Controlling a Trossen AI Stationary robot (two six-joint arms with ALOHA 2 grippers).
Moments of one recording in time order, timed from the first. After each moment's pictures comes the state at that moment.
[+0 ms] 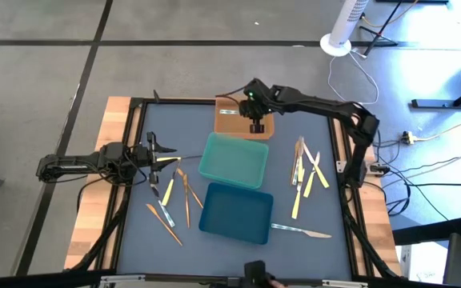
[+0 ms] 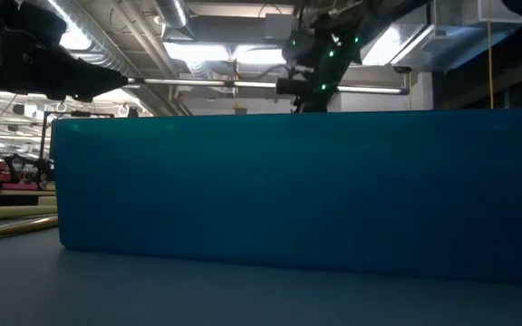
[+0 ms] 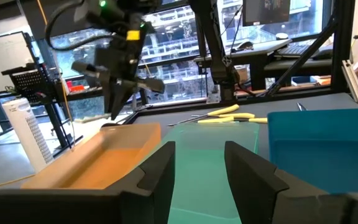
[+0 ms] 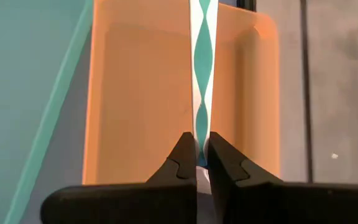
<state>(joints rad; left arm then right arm) 0.07 0.00 0.01 0.03 -0.12 0.16 -0.49 1.87 1.53 -0.63 0.02 -0.63</state>
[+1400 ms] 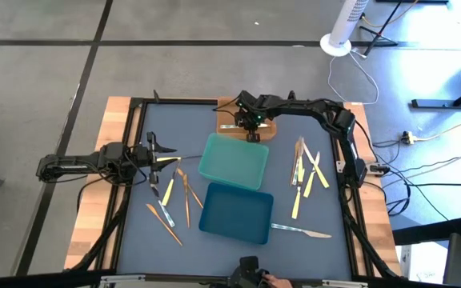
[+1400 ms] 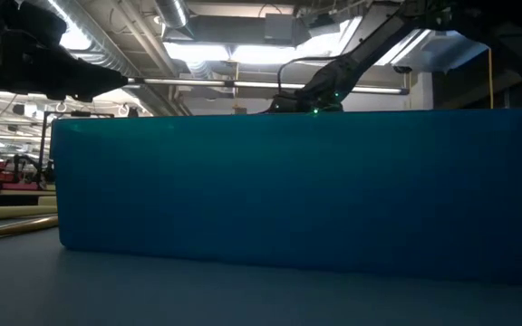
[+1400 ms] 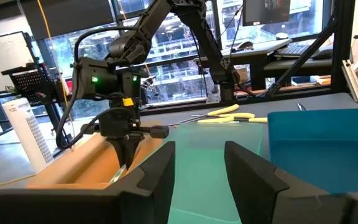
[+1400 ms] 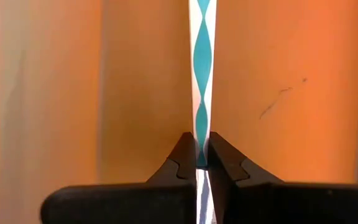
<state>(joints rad) 0.07 0.00 0.01 0.03 -0.12 0.16 -0.52 2.13 1.53 -0.57 -0.06 -0.64</state>
